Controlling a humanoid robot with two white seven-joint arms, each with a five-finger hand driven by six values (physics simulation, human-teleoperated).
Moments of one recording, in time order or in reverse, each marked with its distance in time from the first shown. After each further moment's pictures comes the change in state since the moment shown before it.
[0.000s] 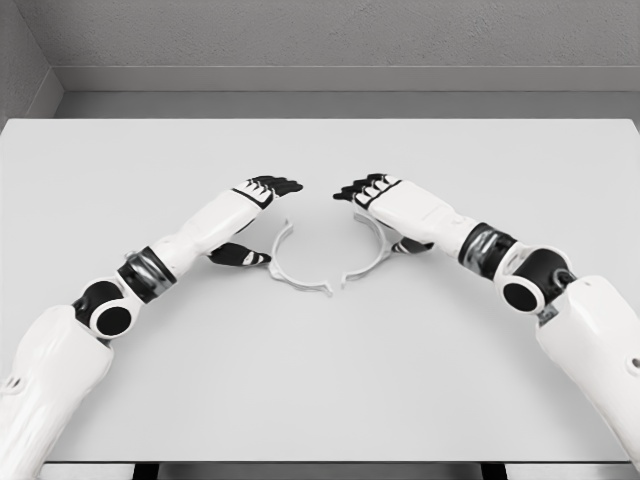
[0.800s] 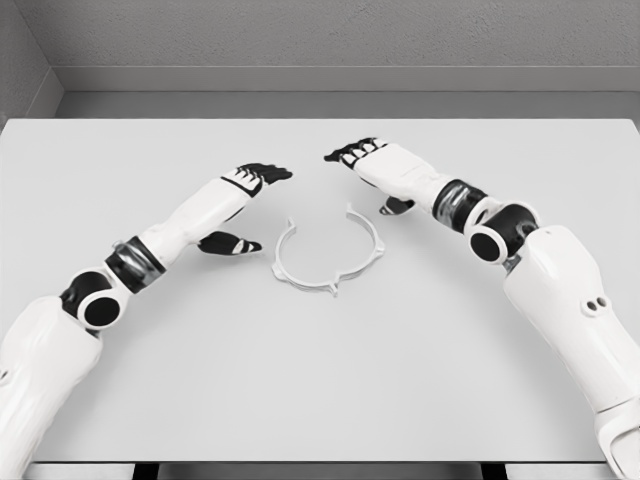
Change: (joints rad) left arm -0.023 0.036 0.009 -0.001 0.017 0.000 0.000; right arm -0.190 0.121 0.057 0.258 0.050 0.038 -0.004
